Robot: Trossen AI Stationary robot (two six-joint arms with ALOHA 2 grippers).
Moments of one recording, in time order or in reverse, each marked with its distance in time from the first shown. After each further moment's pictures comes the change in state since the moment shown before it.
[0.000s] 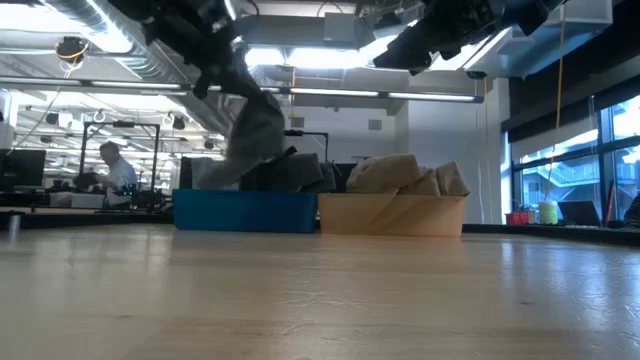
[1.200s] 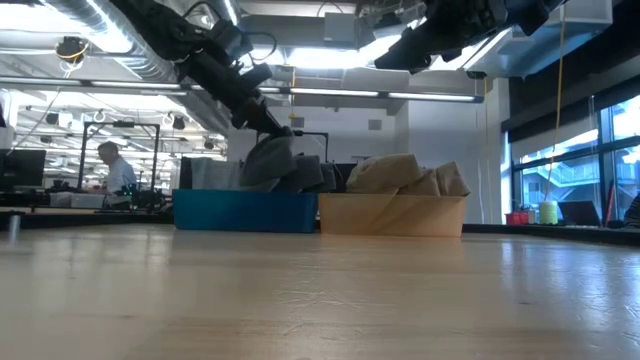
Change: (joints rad) left arm 0.001 0.261 0.000 0.254 -0.086 -0.326; right arm 0.000 0.000 0.000 -0.012 0.001 -0.054
